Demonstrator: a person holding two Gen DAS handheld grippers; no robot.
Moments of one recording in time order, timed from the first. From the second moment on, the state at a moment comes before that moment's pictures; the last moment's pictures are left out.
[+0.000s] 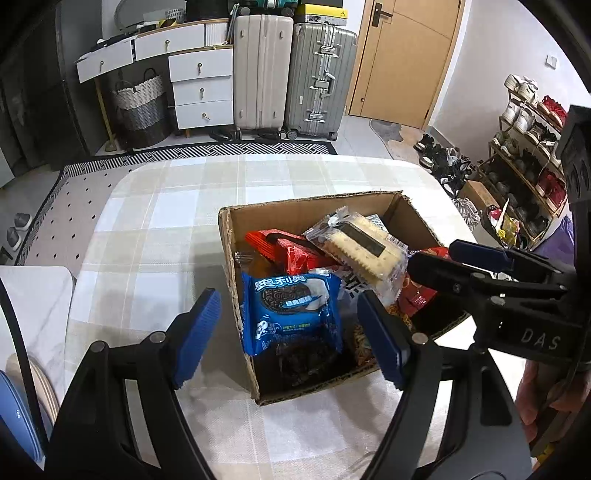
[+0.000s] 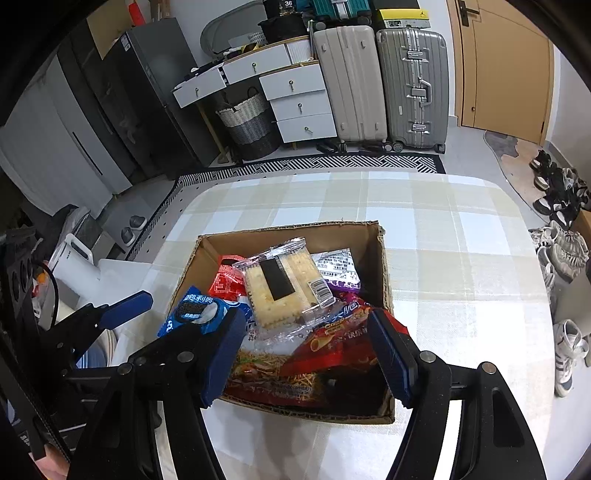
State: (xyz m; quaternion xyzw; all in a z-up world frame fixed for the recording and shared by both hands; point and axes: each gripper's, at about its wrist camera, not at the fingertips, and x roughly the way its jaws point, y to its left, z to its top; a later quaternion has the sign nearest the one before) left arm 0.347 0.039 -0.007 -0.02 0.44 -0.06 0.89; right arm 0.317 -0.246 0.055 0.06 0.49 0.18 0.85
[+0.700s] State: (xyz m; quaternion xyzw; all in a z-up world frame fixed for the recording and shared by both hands) left arm 0.310 0.036 0.030 -0.01 0.42 -0.03 0.91; right arm 0.287 -0.259 0.085 0.07 0.46 0.19 0.87
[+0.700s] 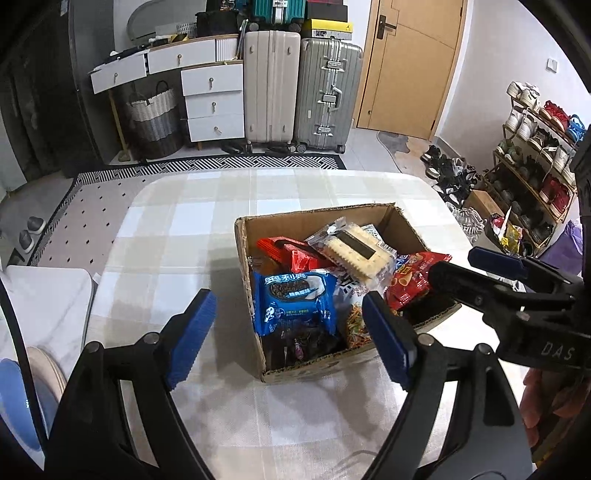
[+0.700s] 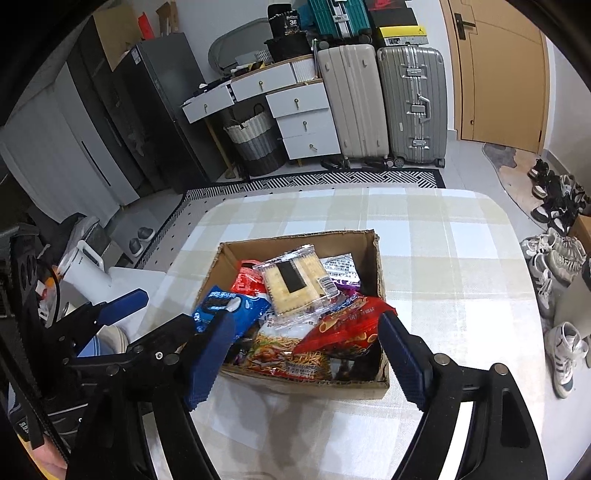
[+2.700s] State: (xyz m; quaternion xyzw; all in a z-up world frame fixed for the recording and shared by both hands) left arm -0.092 0.003 0.193 0.01 0.26 -0.02 0.97; right arm -0.054 -0.302 0.222 0.10 0.27 0.22 0.93
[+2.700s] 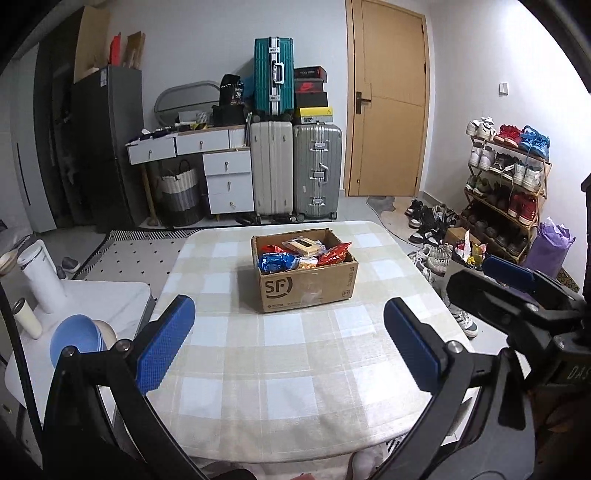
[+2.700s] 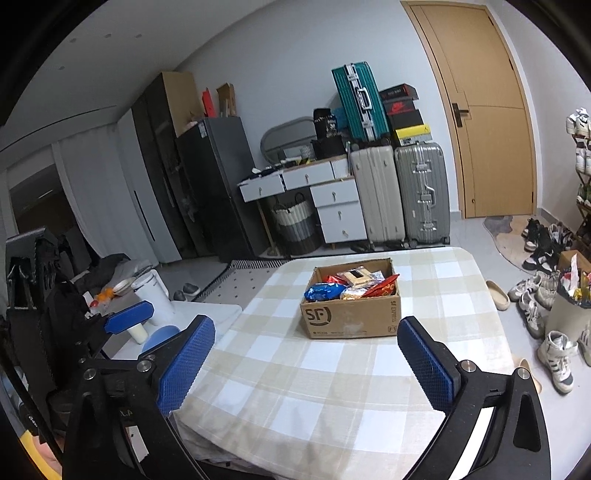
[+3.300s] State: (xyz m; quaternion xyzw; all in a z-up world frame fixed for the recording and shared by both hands) left arm -0.041 0.047 0.106 -0.04 0.24 0.00 0.97; right arm -0.034 -0.295 0.140 0.07 0.19 0.22 0.95
